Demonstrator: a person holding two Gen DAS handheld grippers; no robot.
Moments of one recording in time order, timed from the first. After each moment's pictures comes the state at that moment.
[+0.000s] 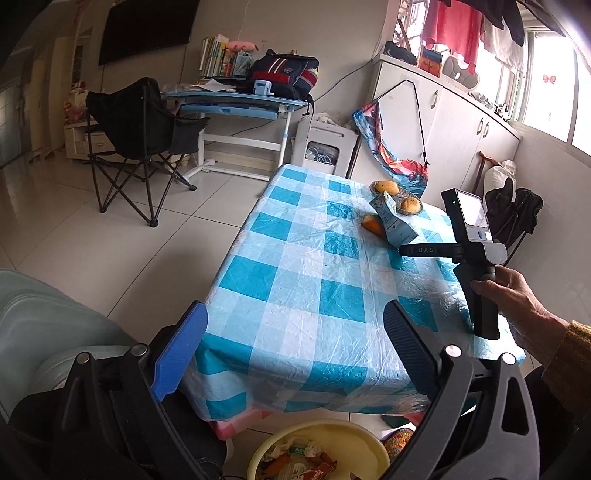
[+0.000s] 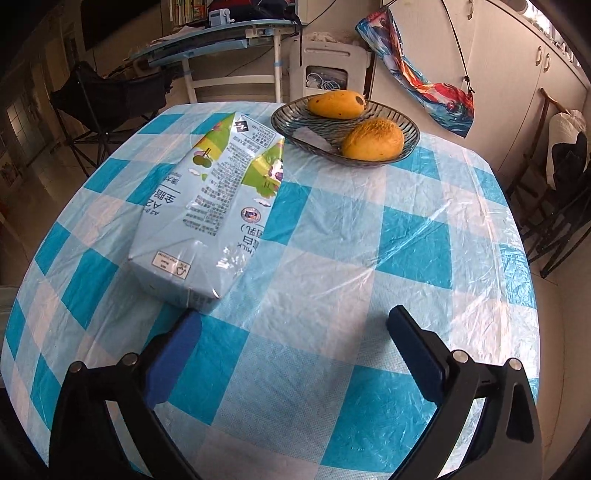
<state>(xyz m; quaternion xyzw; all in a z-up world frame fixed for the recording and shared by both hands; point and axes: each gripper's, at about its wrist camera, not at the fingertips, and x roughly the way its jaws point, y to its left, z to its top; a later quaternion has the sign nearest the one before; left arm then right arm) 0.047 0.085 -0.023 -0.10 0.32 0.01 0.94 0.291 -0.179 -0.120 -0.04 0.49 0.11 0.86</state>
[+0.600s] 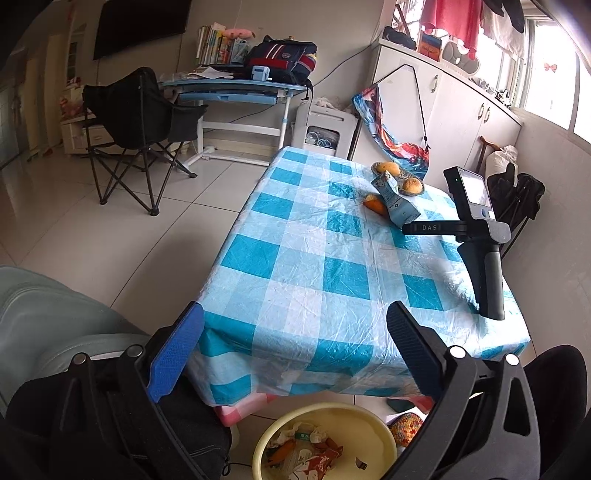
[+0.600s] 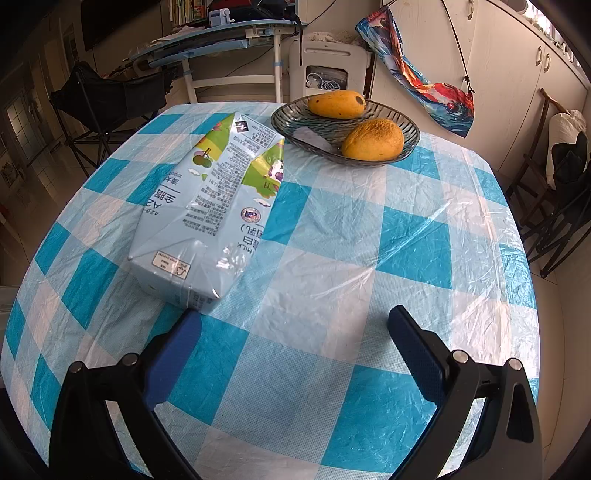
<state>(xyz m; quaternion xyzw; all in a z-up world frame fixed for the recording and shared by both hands) 0.043 0.083 -0.035 -0.09 0.35 0.01 0.93 0.290 -0.179 -0.120 -0.04 0.49 0.11 0.86</state>
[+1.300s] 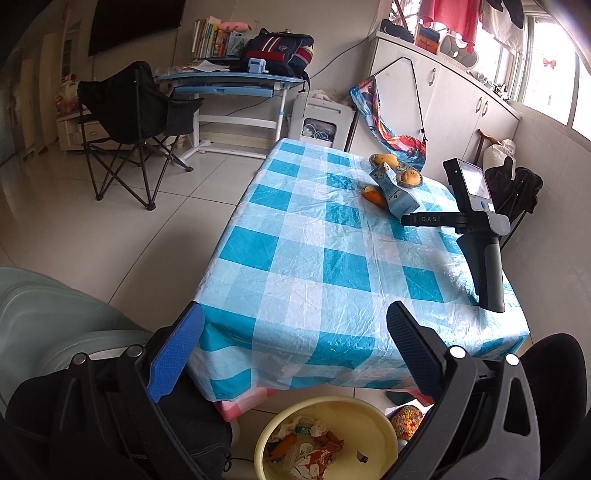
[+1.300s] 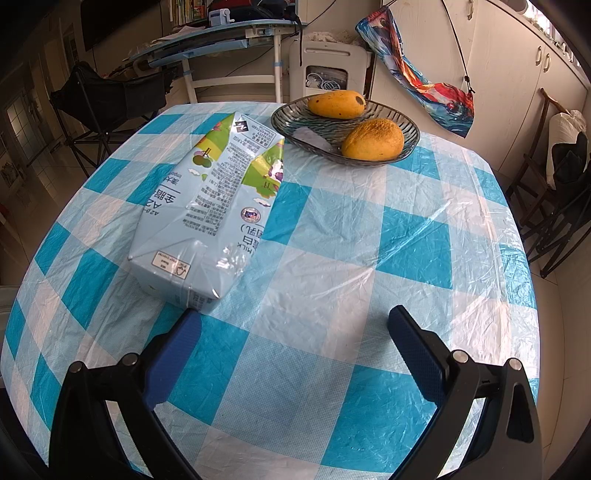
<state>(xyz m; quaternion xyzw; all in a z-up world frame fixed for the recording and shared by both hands) 0.044 0.087 -0.038 -0.09 0.36 0.00 0.93 0.290 -0.180 -0.120 -0.04 0.49 0.11 0.86</state>
